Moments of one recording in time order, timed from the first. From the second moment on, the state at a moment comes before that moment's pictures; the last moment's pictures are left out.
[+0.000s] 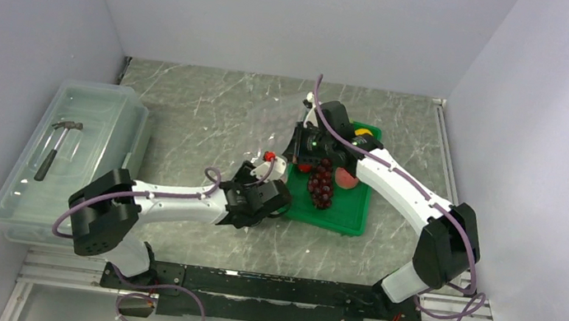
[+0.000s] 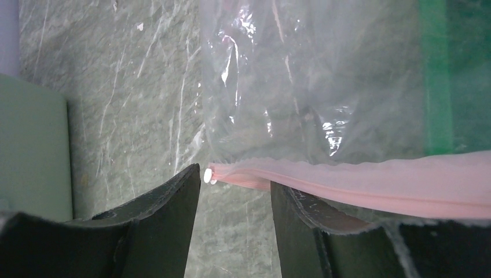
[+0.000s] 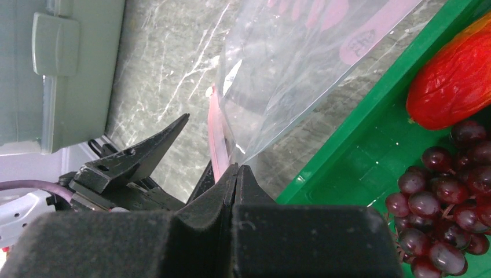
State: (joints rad) left arm -1.09 1.53 0.92 -0.40 -0.94 -0.43; right arm 0.62 1.55 1.26 -0.44 -0.30 0.54
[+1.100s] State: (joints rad) left arm -1.01 1.48 0.80 -0.07 -0.82 -0.18; right arm 0.61 1.52 1.22 -0.42 -0.32 0.54
